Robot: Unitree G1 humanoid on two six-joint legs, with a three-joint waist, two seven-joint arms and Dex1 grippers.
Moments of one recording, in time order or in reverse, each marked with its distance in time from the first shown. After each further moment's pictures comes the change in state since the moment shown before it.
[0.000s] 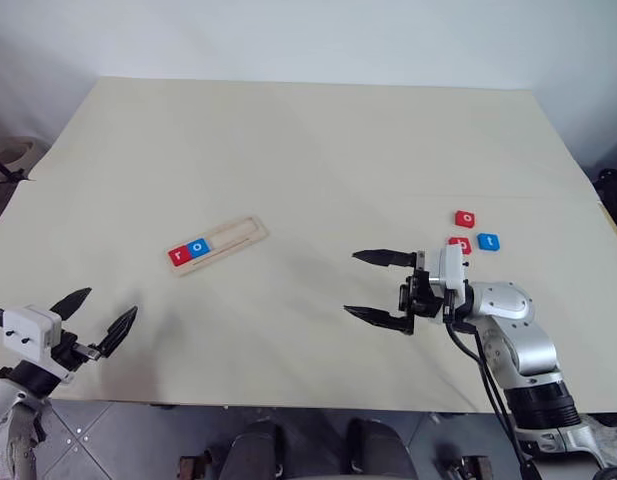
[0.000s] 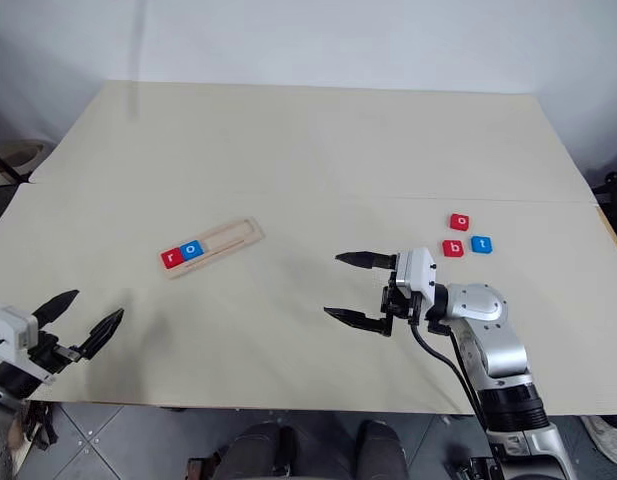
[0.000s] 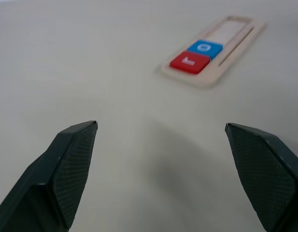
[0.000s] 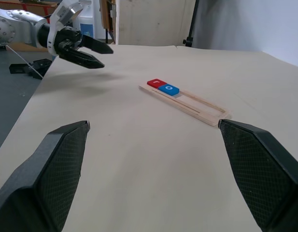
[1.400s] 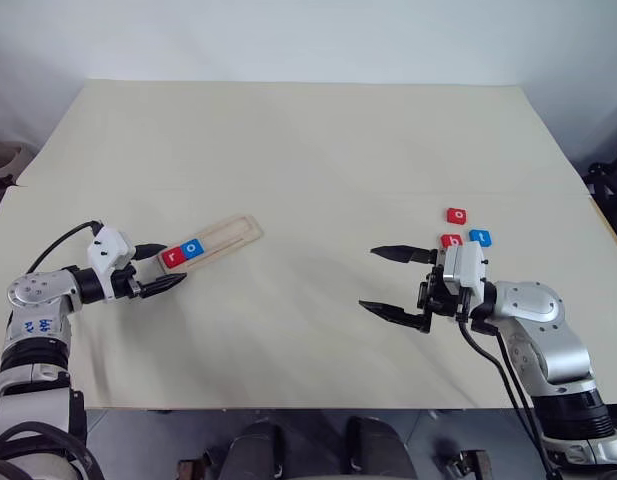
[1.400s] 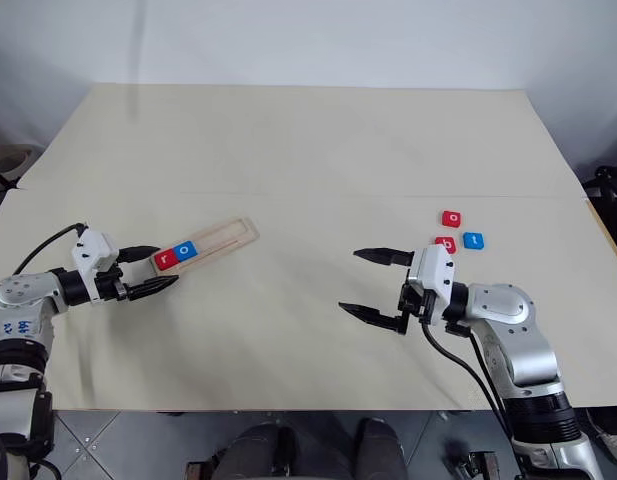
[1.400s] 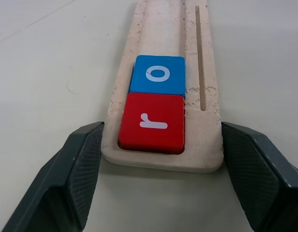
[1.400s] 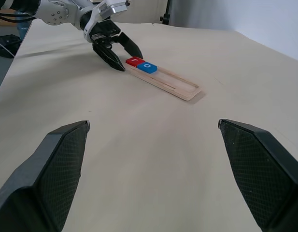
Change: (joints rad) left arm -0.771 0.200 -0.421 0.912 0.240 -0.272 -0.403; right arm 0.053 -0.107 -0.043 -0.112 0.001 0.069 -0.082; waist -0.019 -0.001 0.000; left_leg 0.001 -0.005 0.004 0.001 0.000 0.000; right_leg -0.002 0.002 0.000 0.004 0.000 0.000
